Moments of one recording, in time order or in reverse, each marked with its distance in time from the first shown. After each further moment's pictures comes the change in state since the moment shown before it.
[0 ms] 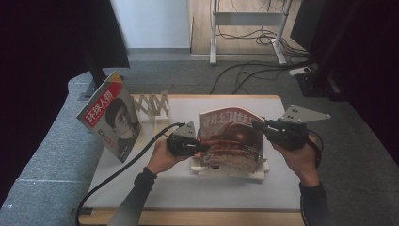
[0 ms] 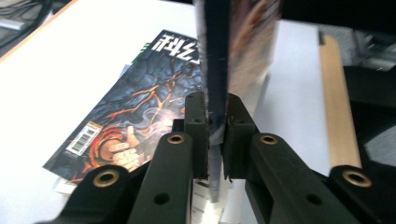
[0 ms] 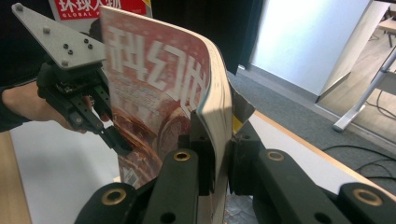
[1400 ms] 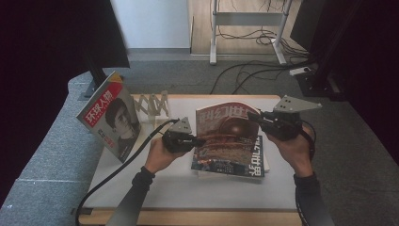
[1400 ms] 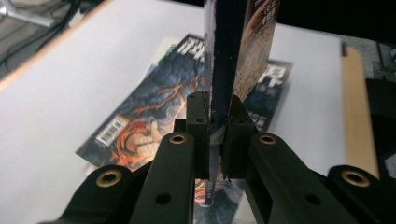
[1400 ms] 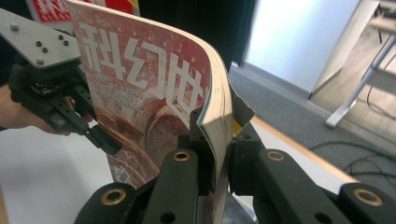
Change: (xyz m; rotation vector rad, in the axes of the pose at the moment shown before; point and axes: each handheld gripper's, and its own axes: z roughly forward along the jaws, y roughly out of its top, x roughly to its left) left arm 0.008 -0.002 -0.003 0.008 0.087 -0.049; right arm -0.008 0.015 0.020 0.024 -0.034 -0.002
